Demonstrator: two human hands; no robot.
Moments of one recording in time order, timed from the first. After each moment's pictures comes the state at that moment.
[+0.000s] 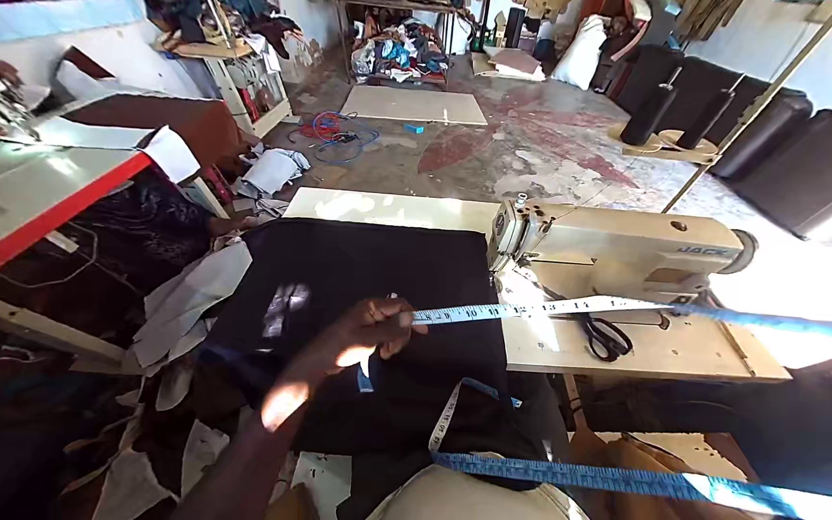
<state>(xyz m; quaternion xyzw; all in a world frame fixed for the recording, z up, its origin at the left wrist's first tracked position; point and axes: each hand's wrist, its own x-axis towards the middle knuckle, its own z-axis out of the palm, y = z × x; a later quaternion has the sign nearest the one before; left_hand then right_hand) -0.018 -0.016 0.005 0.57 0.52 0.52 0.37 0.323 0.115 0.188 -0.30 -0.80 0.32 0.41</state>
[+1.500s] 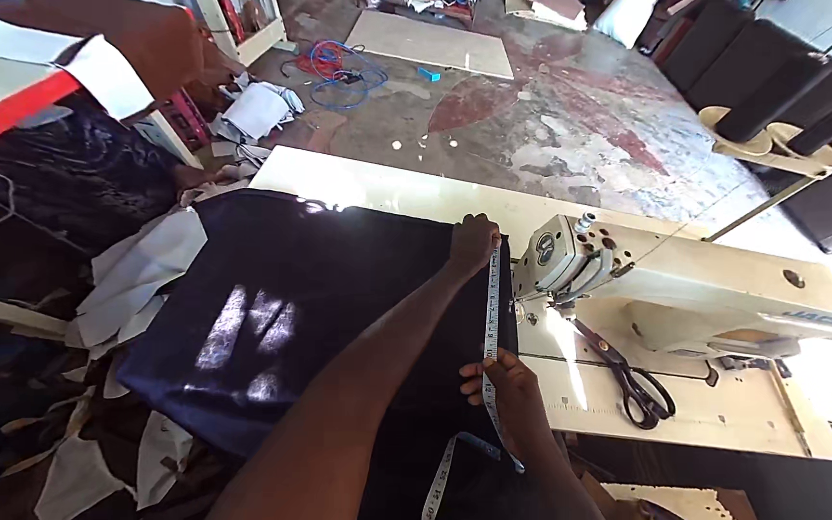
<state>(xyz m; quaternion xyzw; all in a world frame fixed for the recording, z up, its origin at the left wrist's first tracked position) -0.108 0.347 -0.104 0.53 0.80 0.27 0.11 0.146 0.208 -0.105 -0.35 -0.55 0.73 0.22</state>
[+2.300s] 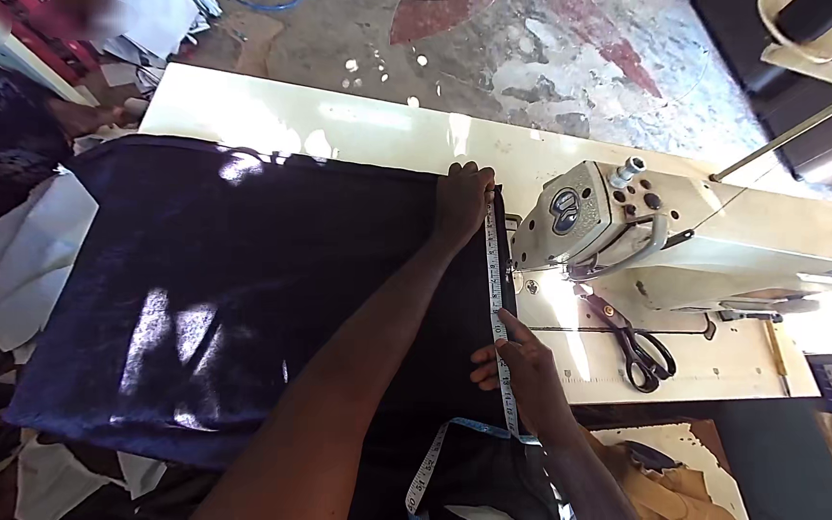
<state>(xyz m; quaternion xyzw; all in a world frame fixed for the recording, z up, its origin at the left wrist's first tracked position) -0.109 0.368 -0.137 0.52 0.79 0.31 0.06 0.149 0.229 -0.106 -0.45 -0.56 0.68 0.16</state>
